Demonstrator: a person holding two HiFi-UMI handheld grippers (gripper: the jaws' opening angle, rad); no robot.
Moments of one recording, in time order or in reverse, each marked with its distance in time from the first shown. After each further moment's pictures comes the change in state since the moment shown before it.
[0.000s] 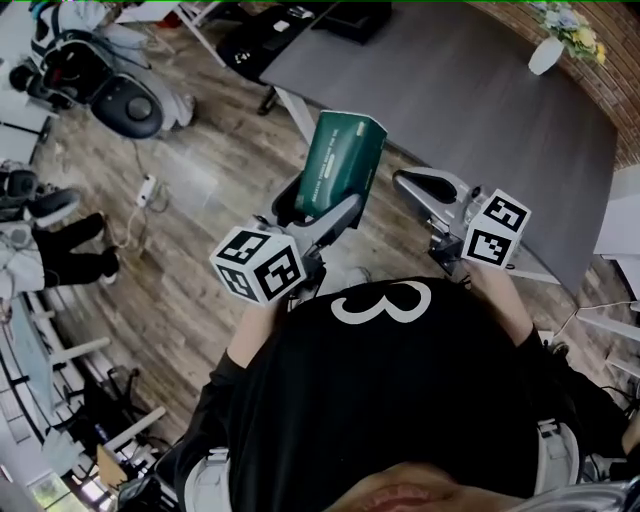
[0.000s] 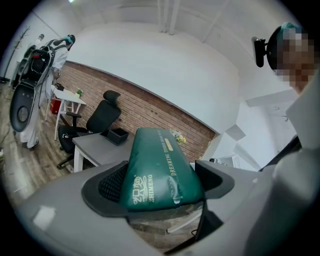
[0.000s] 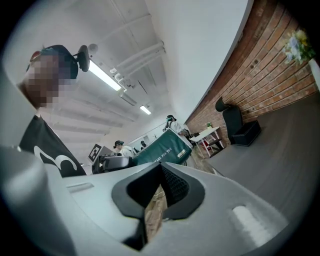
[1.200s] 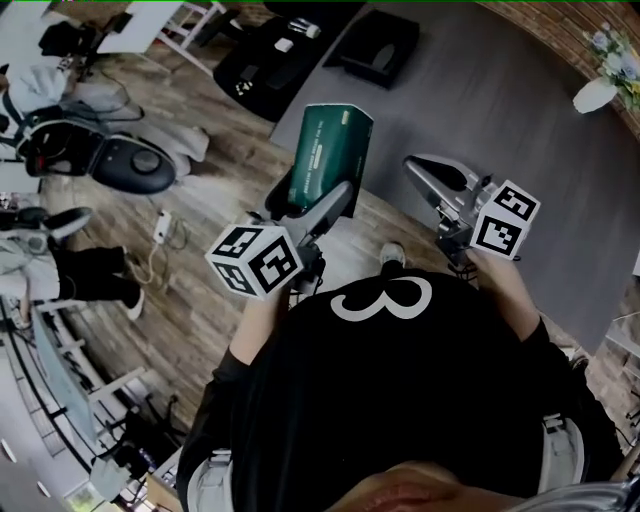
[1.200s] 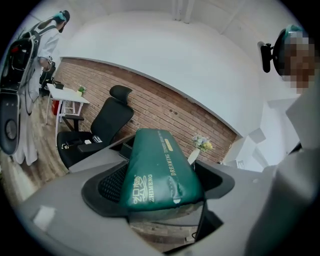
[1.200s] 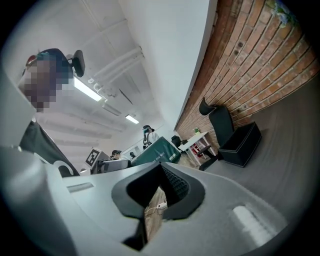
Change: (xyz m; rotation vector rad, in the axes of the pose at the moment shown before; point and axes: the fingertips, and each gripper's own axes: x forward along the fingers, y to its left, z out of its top) left arm 0.129 0.168 0.124 -0.011 0.056 0.061; right arm 0.117 -0.185 0.096 0.101 -0.089 -0.069
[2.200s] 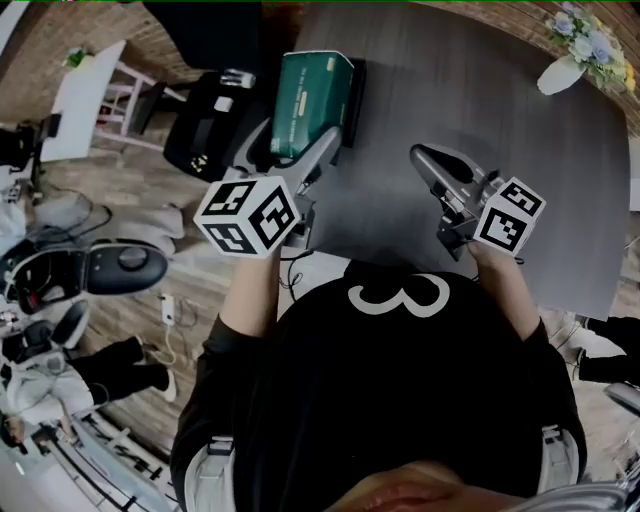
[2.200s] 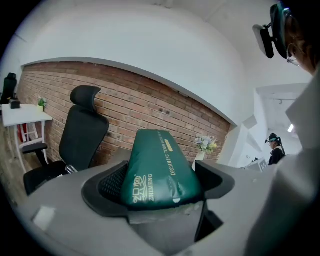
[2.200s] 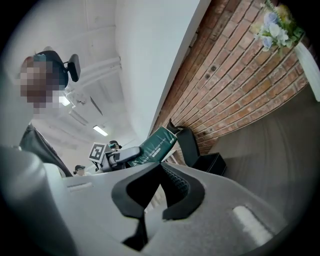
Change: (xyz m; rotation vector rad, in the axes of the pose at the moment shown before) left arm 0.176 0.023 0.131 0.265 0.026 -0.214; right arm -0.012 -0.097 0.084 0.011 -0.214 -0.360
